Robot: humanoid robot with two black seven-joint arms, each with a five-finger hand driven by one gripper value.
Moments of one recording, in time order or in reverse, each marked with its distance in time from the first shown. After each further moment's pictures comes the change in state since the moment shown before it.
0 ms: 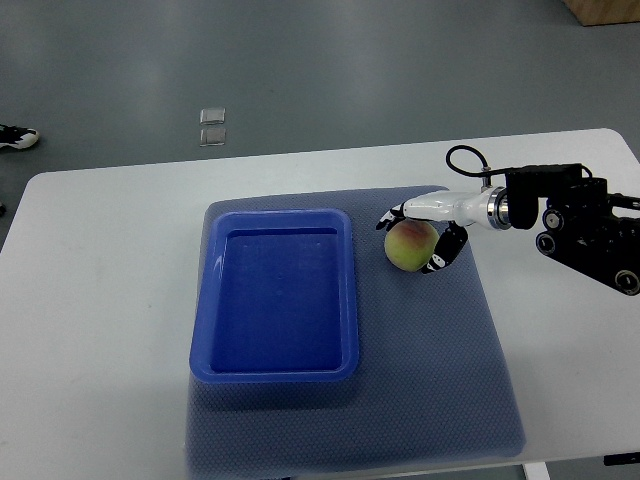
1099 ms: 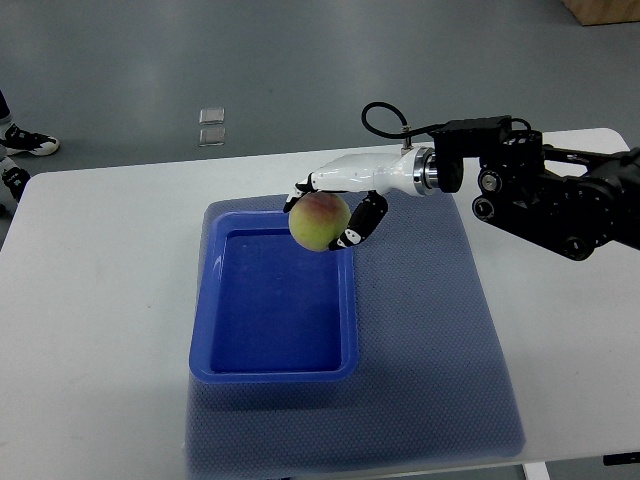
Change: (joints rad) left arm 0.000 0.000 0.000 0.000 0.000 0.000 0.000; right arm 0.186 0.160 -0.010 0.064 0.011 0.004 0.088
